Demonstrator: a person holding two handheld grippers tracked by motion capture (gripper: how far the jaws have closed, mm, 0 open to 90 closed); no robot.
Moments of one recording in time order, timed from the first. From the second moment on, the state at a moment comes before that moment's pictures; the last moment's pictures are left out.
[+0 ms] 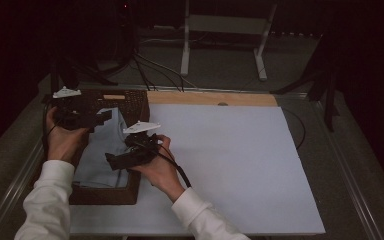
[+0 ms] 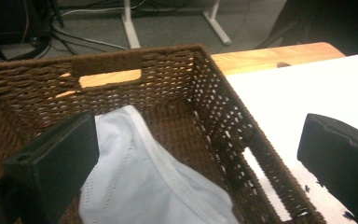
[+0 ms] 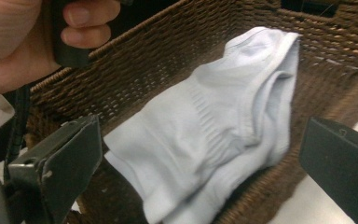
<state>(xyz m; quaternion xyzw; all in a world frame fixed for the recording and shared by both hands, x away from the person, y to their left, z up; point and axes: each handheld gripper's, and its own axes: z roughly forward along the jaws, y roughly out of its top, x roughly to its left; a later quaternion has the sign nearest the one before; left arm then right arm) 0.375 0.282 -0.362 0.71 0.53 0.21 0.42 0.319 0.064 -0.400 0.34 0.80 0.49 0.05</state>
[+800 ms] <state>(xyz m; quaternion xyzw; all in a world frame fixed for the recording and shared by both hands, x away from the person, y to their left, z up) 0.342 0.248 -0.362 0.72 0.46 0.21 0.47 0.331 -0.021 -0.397 0.37 0.78 0.49 0.11</state>
